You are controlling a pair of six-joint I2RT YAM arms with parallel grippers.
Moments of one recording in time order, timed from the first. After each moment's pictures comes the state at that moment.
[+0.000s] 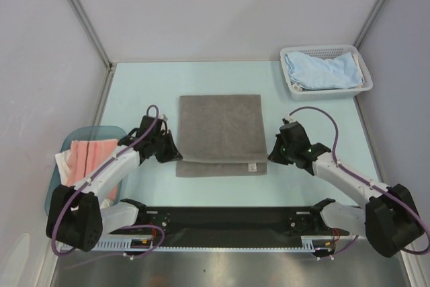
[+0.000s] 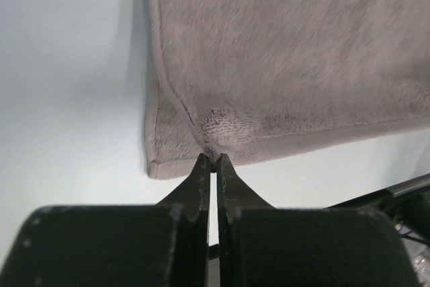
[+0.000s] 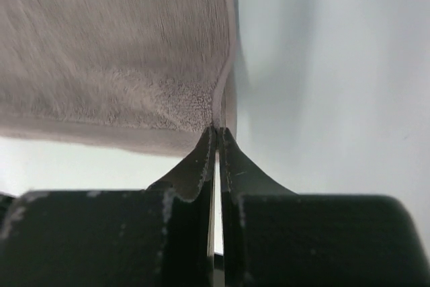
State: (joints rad) left arm -0.31 1.13 0.63 -0.52 0.22 -0.61; right arm 0.52 1.11 0.57 -0.36 0.02 0.67
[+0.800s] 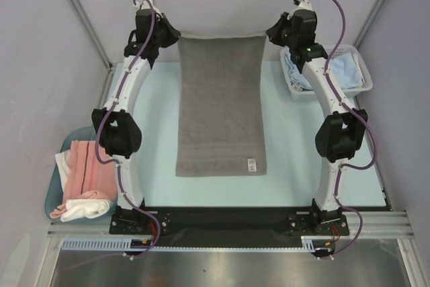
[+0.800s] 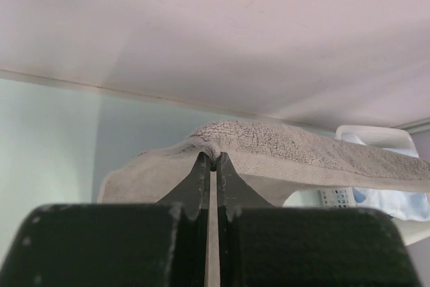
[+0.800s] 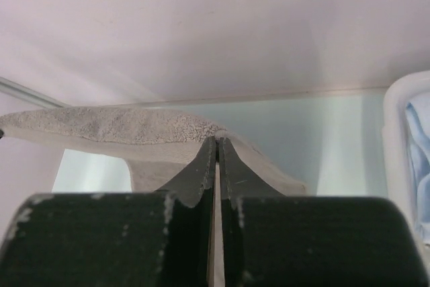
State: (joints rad) left arm -0.16 2.08 2.16 -0.37 0.09 -0.54; right arm 0.21 2.02 2.05 -0.22 -0.09 0.45
